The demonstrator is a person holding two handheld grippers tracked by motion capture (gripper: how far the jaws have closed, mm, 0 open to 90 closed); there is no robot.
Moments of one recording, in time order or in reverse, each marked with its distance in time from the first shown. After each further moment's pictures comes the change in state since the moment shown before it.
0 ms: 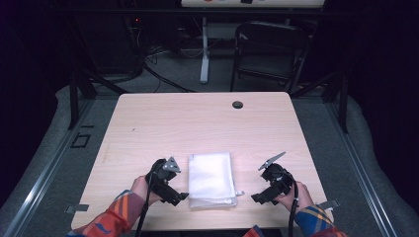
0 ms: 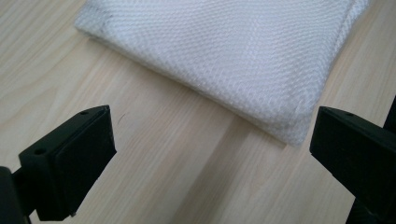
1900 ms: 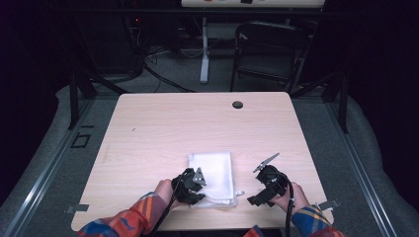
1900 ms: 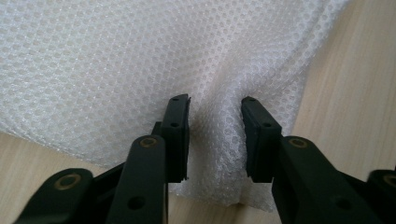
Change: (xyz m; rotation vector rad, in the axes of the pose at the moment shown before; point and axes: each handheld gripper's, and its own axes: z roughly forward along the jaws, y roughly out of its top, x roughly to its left) left arm -0.034 0.026 0.054 0.100 -0.031 0.186; right arm 0.009 0.006 0.009 0.036 0.047 -0.023
